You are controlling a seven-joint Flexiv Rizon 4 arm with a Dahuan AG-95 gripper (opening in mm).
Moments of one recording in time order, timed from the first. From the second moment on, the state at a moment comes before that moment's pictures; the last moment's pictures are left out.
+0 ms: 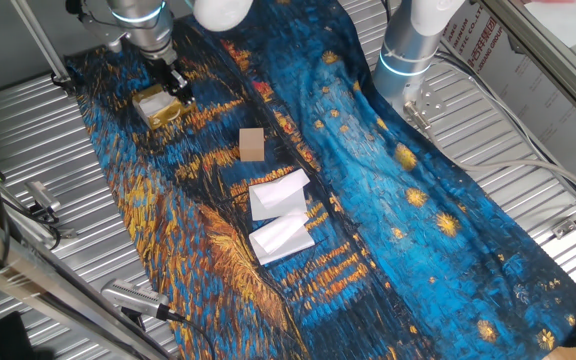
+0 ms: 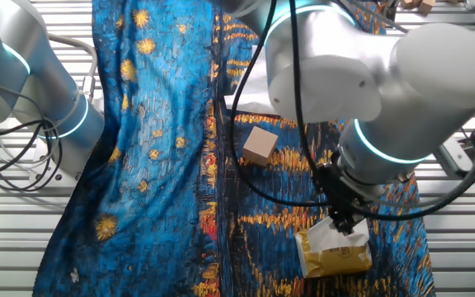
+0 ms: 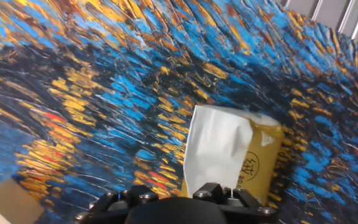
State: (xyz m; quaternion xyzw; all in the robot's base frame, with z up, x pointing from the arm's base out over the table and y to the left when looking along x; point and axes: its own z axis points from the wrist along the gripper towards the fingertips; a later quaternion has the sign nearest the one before) arm 0.530 -0.185 0.101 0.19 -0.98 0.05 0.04
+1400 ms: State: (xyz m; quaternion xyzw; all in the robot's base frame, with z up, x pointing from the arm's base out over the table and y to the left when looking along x) arm 0.530 -0.208 0.098 0.21 -0.98 0.05 0.04
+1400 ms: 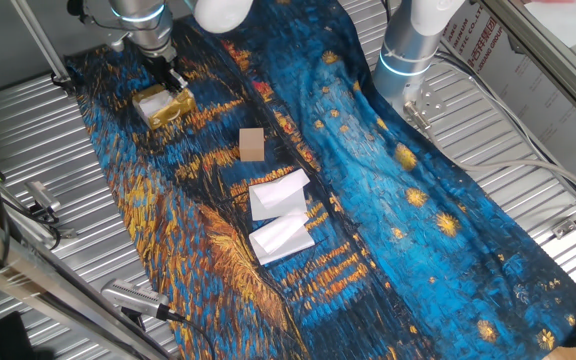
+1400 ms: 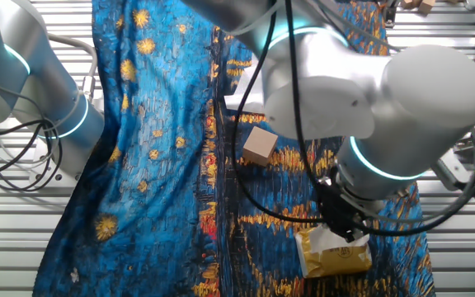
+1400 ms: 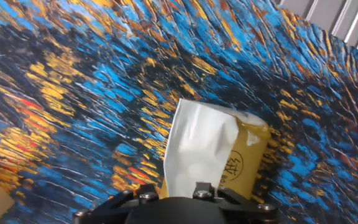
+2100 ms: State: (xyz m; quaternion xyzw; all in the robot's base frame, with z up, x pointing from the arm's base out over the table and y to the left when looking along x) arm 0.531 -0.184 0.185 0.15 -0.98 -0.02 0.10
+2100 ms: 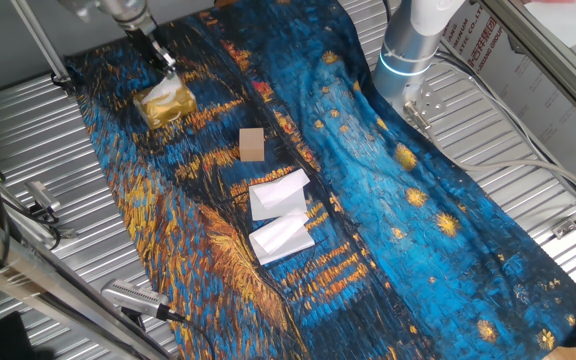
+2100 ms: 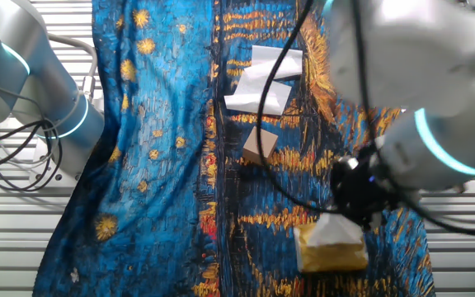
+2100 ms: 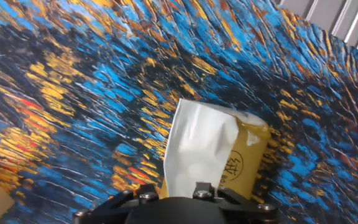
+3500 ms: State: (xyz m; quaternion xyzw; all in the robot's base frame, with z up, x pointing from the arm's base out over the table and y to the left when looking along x) arm 0.527 -0.090 0.235 -0.08 -0.99 -0.10 0.11
